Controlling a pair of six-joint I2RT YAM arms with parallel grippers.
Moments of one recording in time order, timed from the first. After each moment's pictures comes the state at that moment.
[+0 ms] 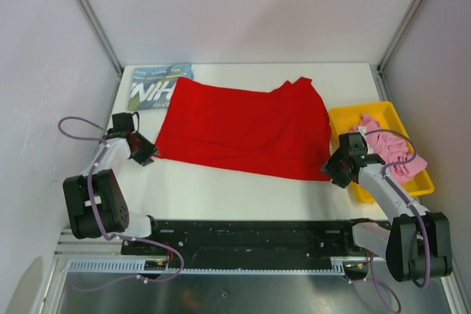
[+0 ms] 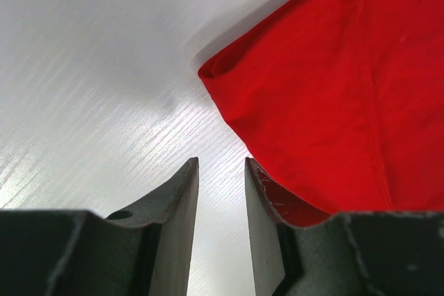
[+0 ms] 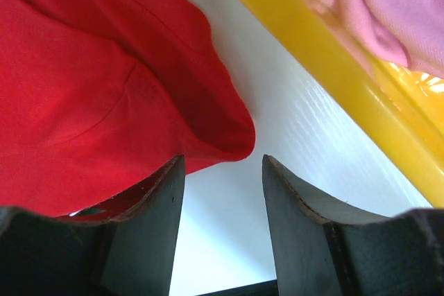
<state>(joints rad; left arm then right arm) 0.22 1.40 0.82 -0.53 0.06 -0.67 0.11 1.09 0.59 -0.60 0.07 0.83</state>
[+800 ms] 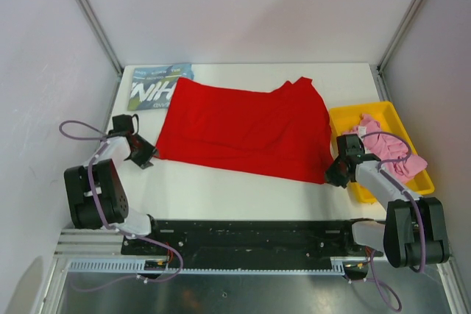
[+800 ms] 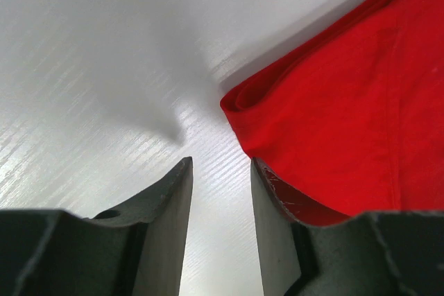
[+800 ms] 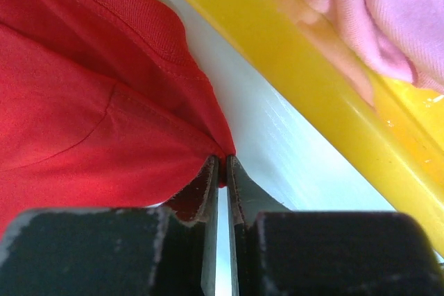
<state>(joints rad) 0.25 1.47 0.81 -0.50 0.06 -0.69 0.09 1.20 0.56 -0.54 0.07 0.80</state>
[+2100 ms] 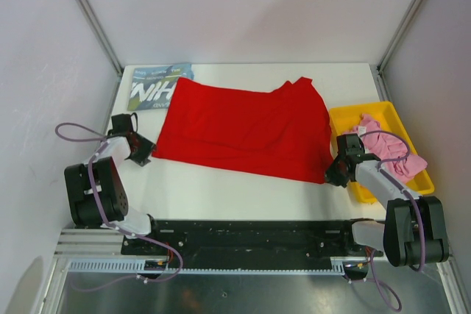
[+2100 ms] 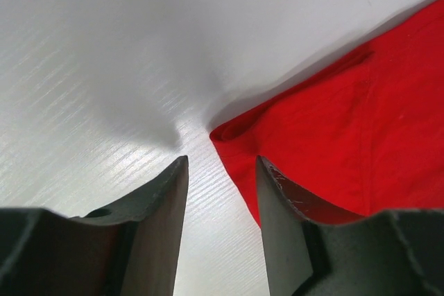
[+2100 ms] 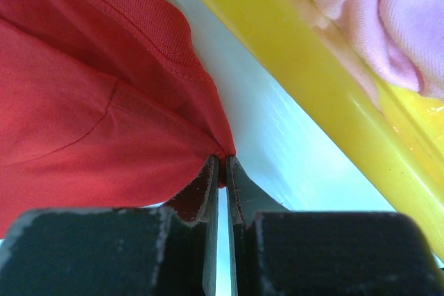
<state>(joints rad) 0.26 1.50 0.80 -0.40 0.01 -0.78 0.09 1.21 0.56 -0.52 0.06 0.76</state>
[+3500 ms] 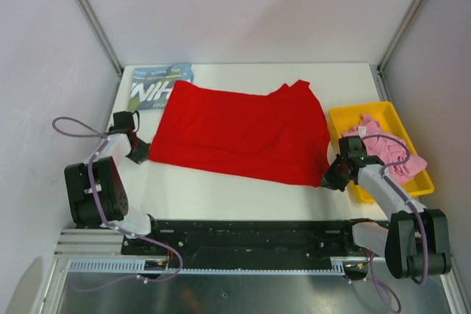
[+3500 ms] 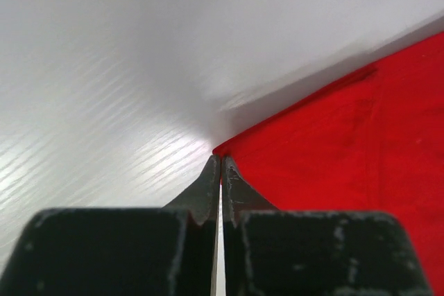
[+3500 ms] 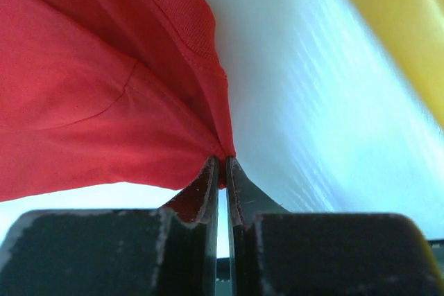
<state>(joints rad) 0.24 1.53 0.85 -0.47 -0.13 -0.77 0.09 1.15 0.56 -0.60 -0.07 0.78</state>
